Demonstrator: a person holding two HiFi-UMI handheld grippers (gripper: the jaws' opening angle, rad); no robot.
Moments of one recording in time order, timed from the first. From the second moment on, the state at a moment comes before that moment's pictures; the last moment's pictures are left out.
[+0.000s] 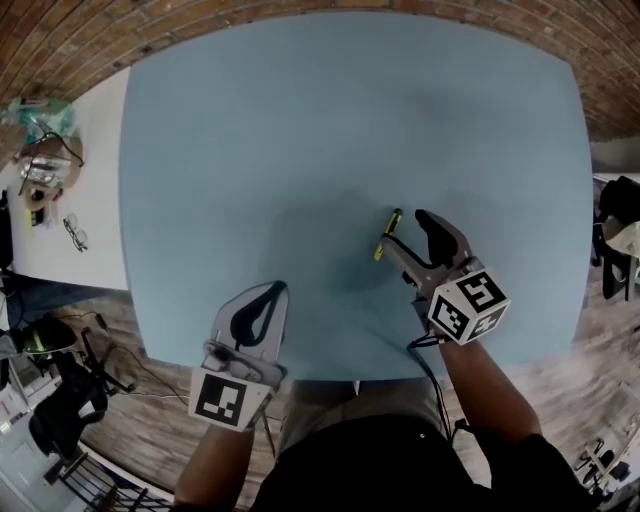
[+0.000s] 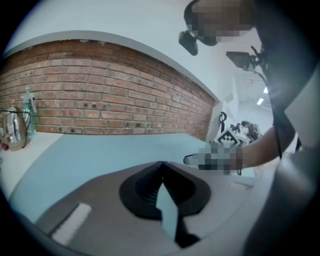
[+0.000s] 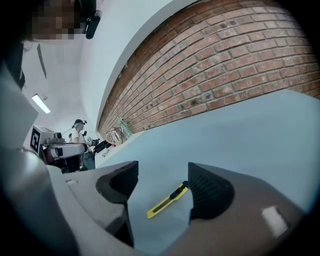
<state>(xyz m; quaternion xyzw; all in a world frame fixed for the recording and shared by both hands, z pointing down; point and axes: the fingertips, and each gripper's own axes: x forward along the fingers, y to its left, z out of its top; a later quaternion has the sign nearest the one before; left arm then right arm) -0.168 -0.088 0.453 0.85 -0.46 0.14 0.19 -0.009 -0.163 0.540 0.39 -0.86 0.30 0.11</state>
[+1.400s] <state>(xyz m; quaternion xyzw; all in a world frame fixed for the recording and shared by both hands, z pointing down) -0.181 -0.094 0.404 0.90 -0.41 0.11 0.11 0.014 -0.129 0.428 0.47 -0.86 0.18 0.04</state>
